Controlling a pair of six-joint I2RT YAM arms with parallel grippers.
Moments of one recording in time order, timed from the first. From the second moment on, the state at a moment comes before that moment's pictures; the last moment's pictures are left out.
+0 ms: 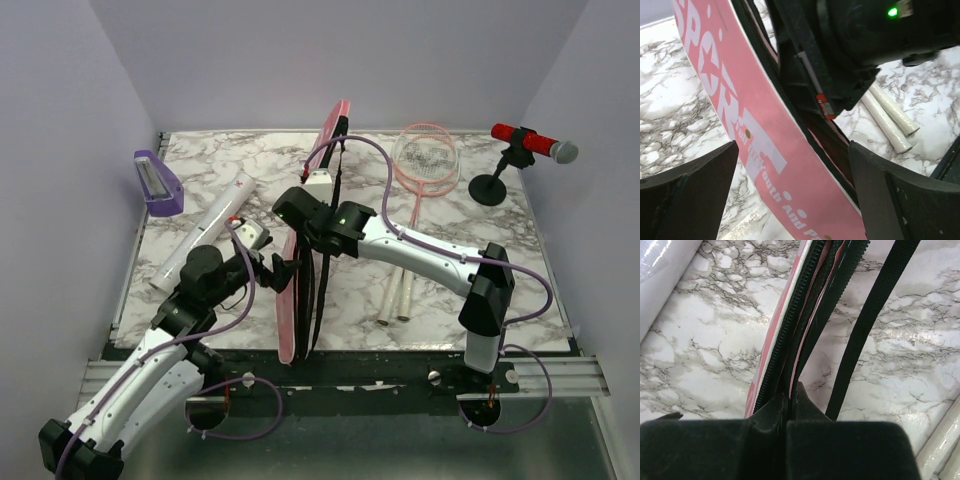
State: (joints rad) left arm -0.54 0.58 0.52 -0.09 0.27 -0.08; right arm 1.08 1.87 1.77 -0.80 0.55 0.77
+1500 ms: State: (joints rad) left arm -0.54 0.63 0.43 0.04 0.09 -0.07; right arm 1.08 1.74 1.54 -0.68 0.49 0.77
